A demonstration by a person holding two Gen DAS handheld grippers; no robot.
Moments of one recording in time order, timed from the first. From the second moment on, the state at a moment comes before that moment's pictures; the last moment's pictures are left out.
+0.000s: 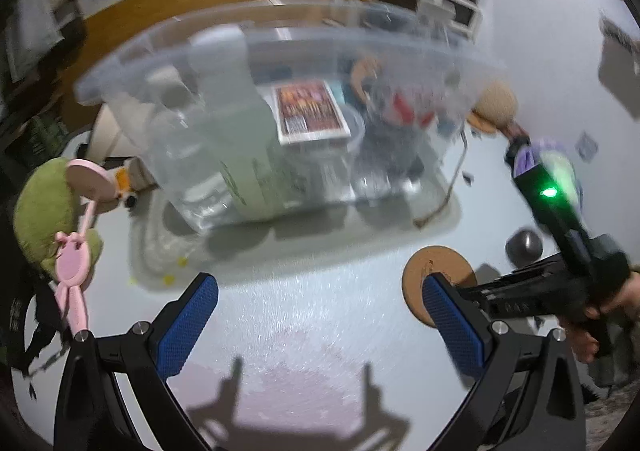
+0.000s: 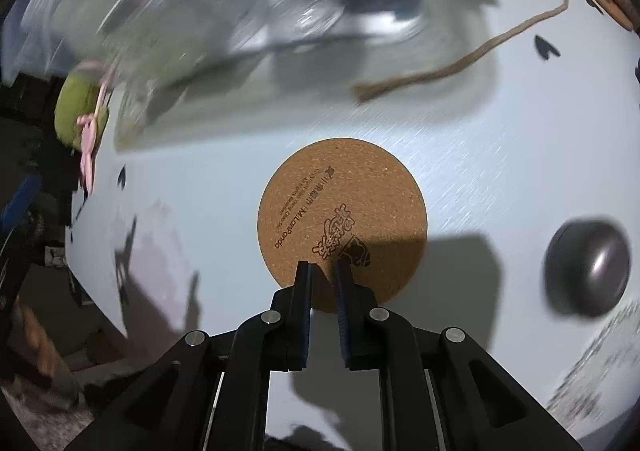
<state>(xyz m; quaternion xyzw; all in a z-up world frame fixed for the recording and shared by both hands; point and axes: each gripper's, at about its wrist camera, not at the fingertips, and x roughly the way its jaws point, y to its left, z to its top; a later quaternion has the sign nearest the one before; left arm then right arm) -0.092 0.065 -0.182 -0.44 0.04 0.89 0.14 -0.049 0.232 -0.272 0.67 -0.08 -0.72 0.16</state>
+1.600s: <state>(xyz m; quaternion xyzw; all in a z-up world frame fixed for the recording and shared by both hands) -0.076 0.158 -0.280 -0.45 0.25 0.76 0.40 0.119 0.330 -0.303 0.46 -0.52 -0.70 -0.16</state>
